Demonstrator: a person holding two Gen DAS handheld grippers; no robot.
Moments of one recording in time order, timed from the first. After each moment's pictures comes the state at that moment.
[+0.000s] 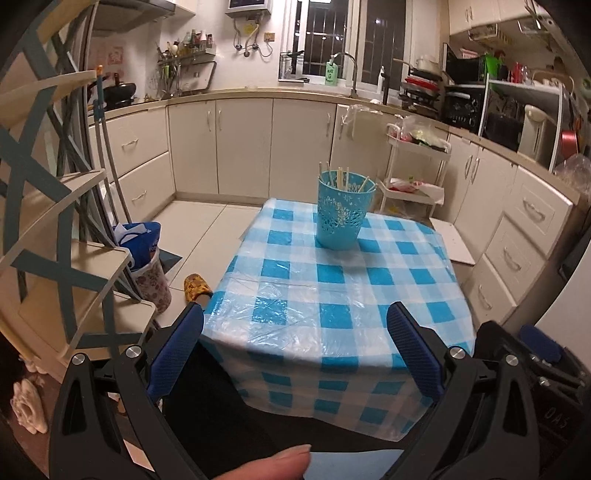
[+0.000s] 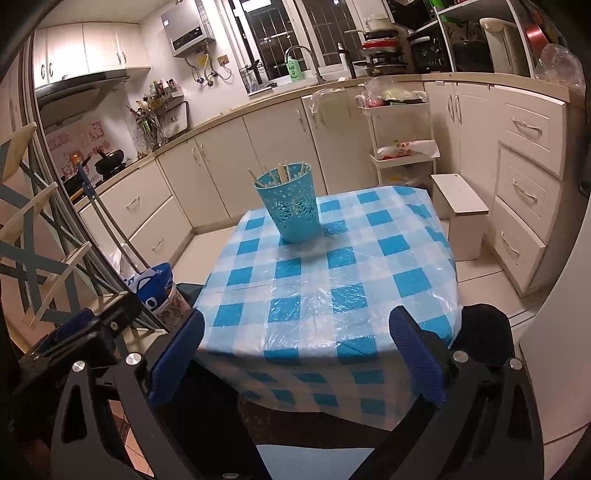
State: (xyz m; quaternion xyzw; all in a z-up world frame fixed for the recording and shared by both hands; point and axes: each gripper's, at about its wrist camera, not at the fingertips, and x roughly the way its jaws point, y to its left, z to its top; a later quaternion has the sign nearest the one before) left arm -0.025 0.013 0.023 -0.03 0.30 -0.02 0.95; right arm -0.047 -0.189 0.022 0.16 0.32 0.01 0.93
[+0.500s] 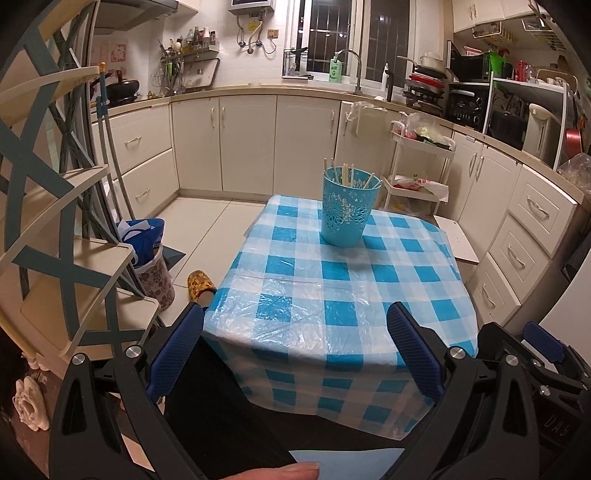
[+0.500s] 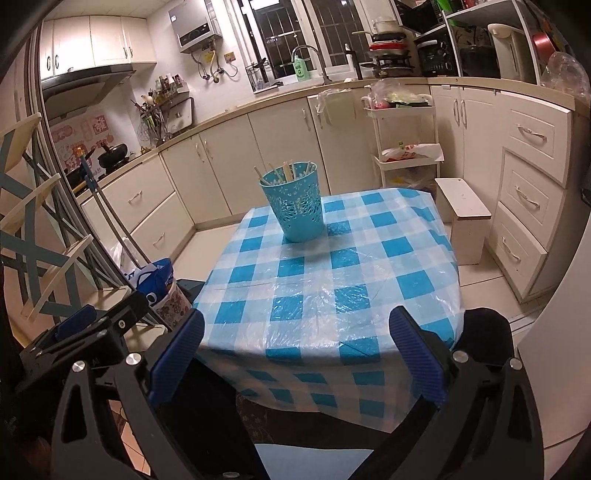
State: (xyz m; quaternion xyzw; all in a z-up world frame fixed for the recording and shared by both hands) left arm -0.022 0.016 0.023 -0.03 0.31 -0.01 0.95; right arm -0.045 -0.183 0.020 0.15 0.32 0.02 0.93
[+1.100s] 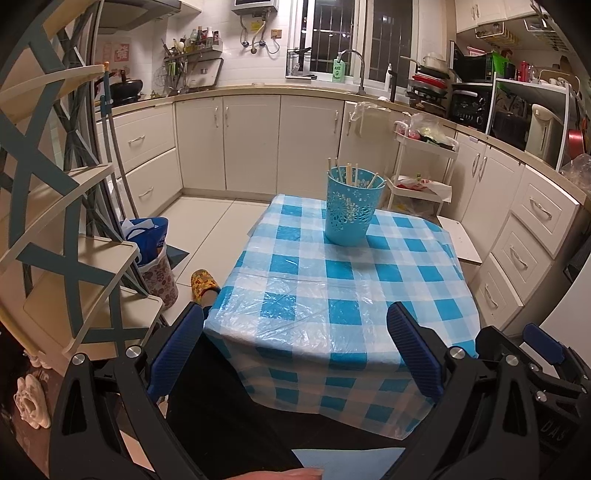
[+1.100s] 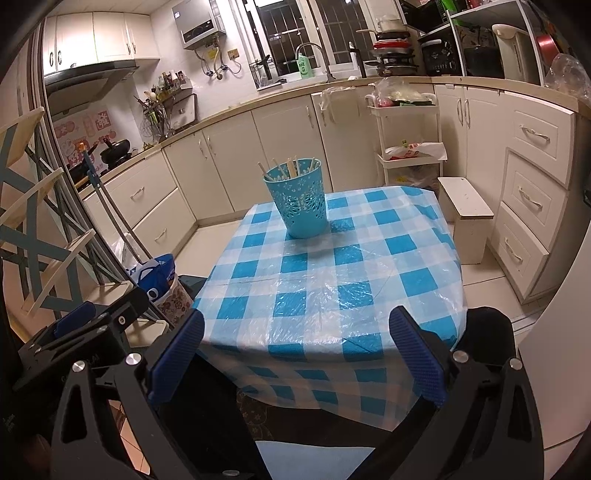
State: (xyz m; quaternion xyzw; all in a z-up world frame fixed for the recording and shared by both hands) left arm -0.022 0.019 0.019 -0.03 0.31 -0.01 0.95; right arm -0.045 -0.181 0.017 0.15 0.33 0.02 0.93
